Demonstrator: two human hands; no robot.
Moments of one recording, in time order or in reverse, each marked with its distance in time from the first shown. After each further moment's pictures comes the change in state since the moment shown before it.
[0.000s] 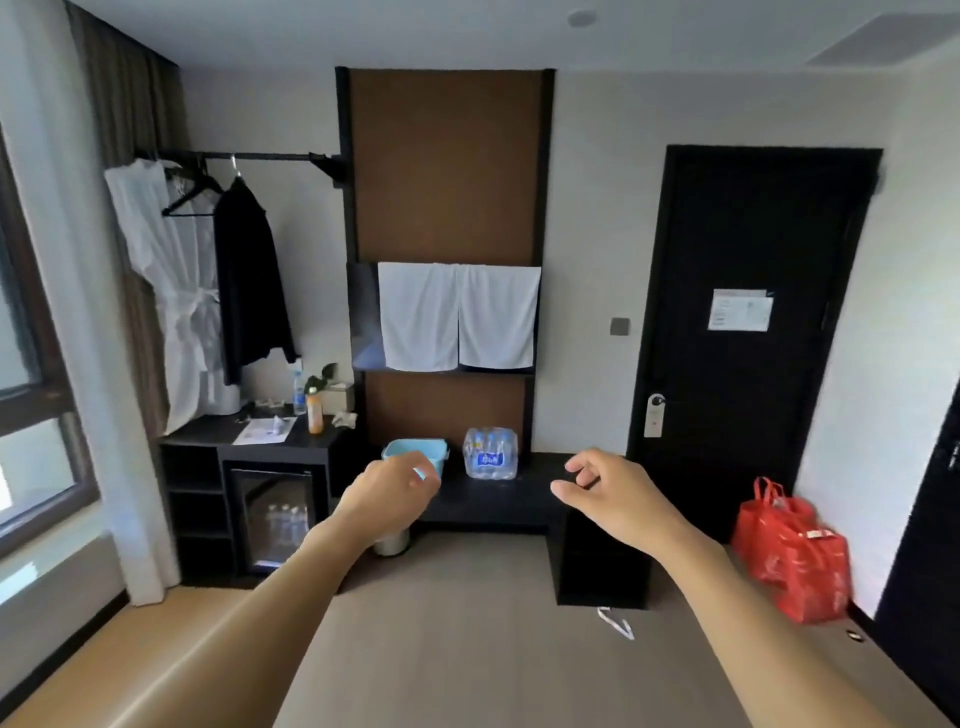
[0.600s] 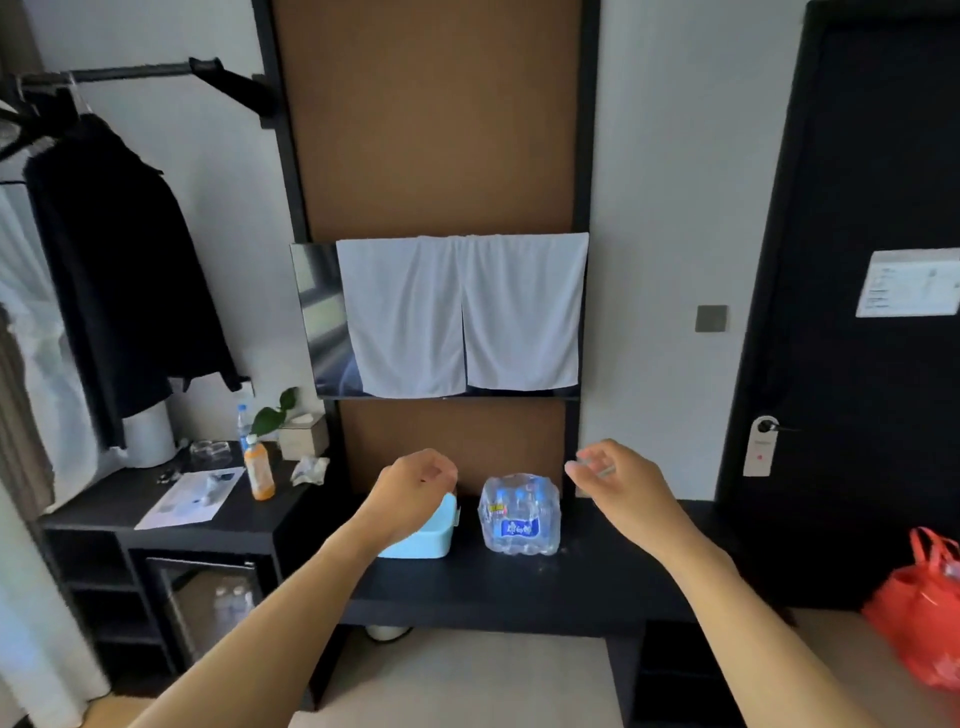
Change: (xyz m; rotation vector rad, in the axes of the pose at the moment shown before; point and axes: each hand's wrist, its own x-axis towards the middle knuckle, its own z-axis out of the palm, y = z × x) left_hand 0.654 -0.048 0.123 -0.207 -0.034 0.005; right_hand 0.663 0.141 0.120 0.163 0.070 -0.024
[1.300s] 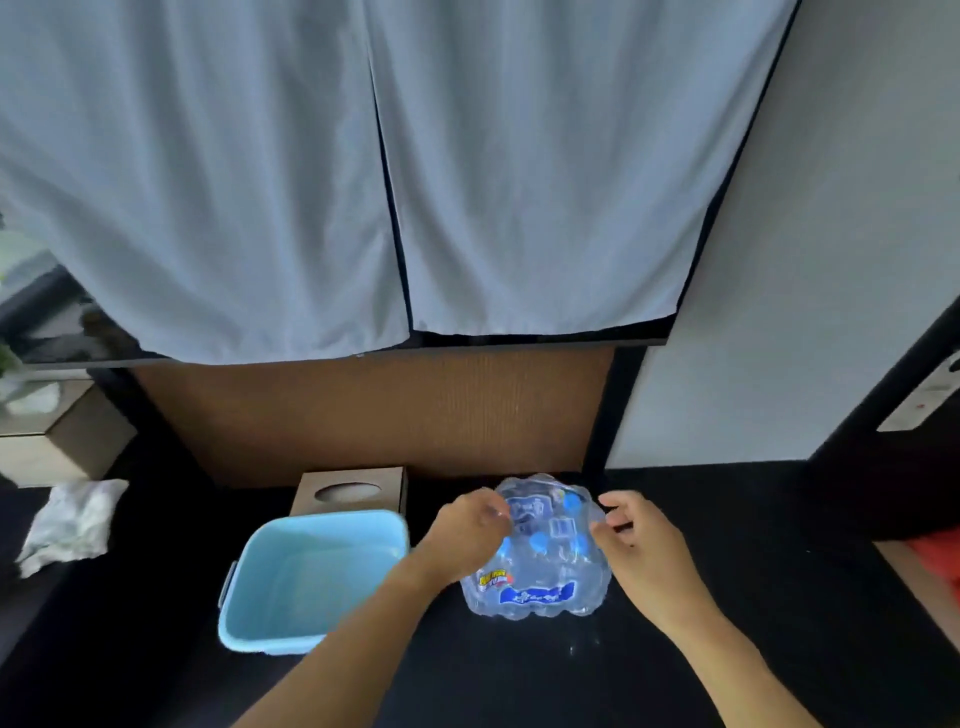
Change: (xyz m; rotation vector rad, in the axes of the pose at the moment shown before) left_hand 0.634 -0.287 0.280 -0.022 -0.482 -0.191; right_hand 0.518 0.323 0.311 0.018 -0.057 0.460
